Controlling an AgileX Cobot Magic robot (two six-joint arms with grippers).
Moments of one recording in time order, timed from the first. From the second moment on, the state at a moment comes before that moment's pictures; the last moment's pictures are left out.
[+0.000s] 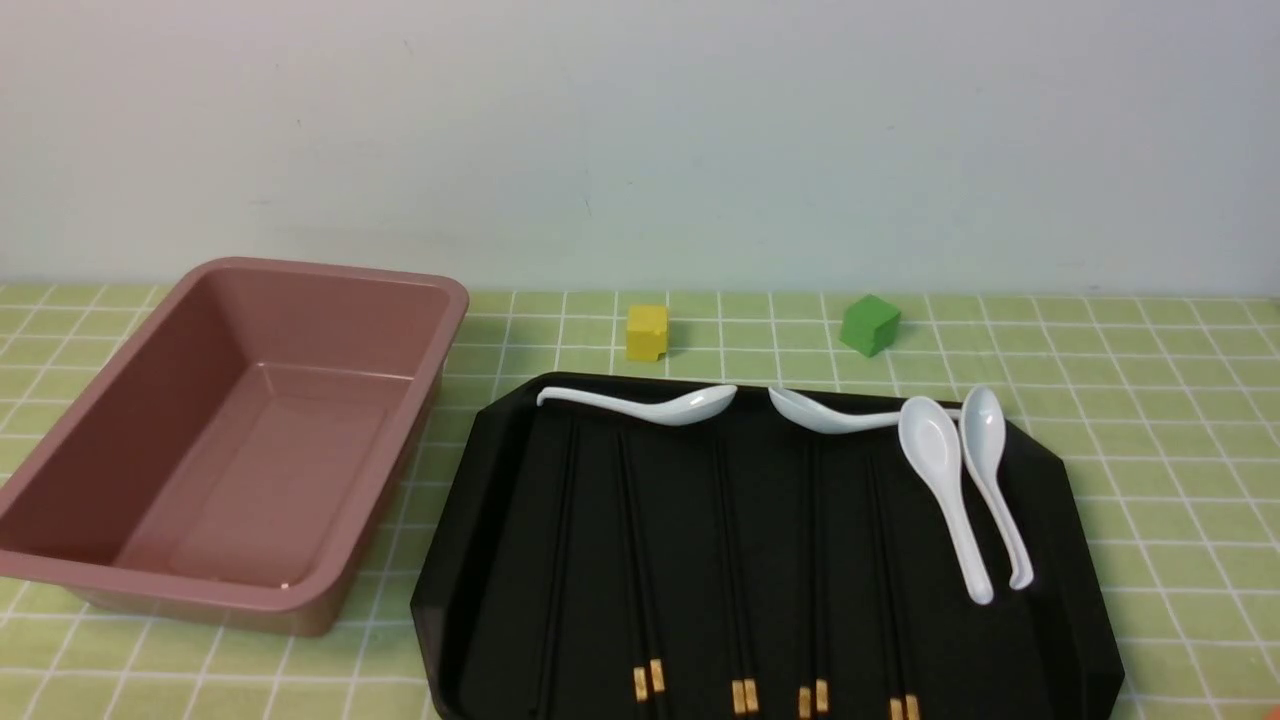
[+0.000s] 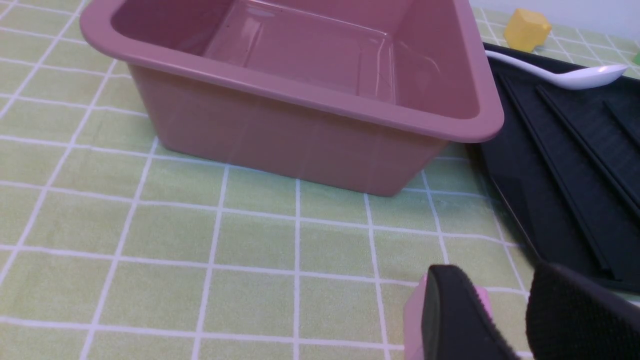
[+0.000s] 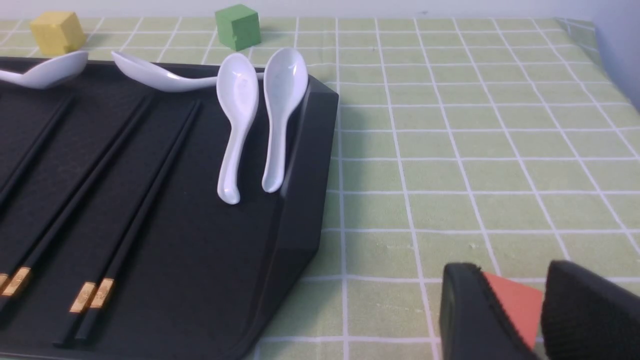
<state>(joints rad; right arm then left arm) -0.06 -0.01 0.02 0.07 0.37 -0.01 -0.10 -0.01 0.03 -0.11 0.39 -0.15</state>
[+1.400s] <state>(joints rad) -0.06 -0.01 0.02 0.07 0.37 -0.01 -0.10 -0.01 -0.09 -1.26 0.19 -0.31</state>
